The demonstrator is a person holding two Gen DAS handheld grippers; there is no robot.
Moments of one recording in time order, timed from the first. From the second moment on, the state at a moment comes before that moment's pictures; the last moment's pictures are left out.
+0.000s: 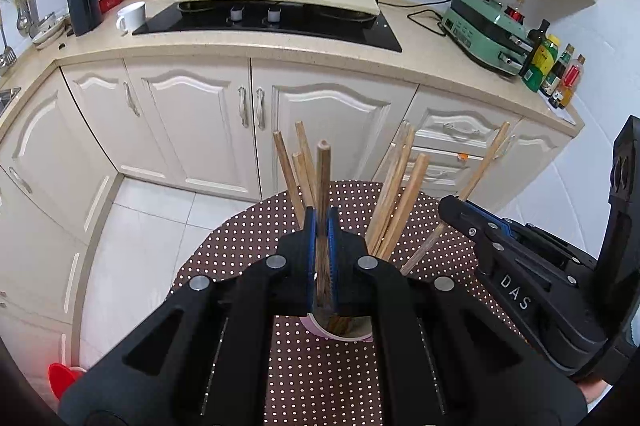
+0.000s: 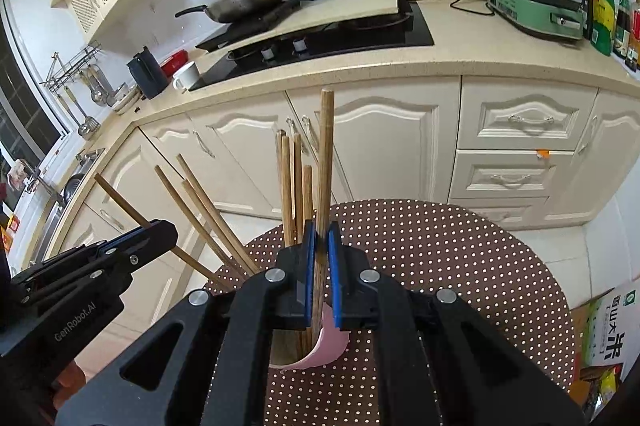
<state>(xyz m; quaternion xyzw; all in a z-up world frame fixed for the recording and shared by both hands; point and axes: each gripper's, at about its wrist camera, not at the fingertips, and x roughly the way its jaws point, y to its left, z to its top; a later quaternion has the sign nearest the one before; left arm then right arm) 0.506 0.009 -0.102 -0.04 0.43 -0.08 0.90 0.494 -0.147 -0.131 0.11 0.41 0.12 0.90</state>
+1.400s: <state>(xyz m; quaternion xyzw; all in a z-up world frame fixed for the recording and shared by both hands) 0.387 0.014 -0.082 0.01 0.39 -0.08 0.92 0.361 -0.153 -0.094 0.09 0.39 0.12 0.91</state>
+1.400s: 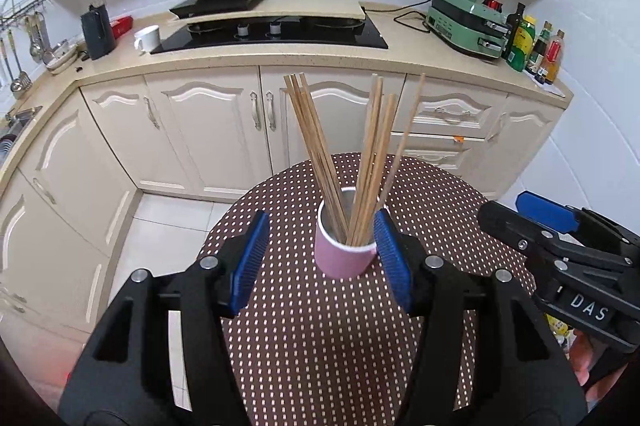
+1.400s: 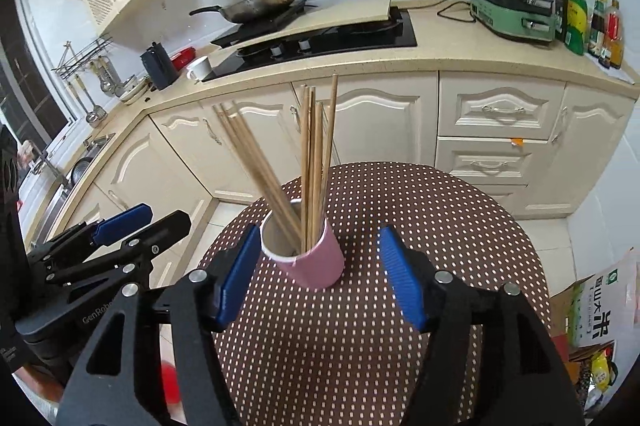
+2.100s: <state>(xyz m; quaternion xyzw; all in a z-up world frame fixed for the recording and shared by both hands) 0.222 0.026 -0.009 0.01 0.30 -0.09 0.95 0.213 -0.138 -0.025 0.03 0.31 0.12 0.94</state>
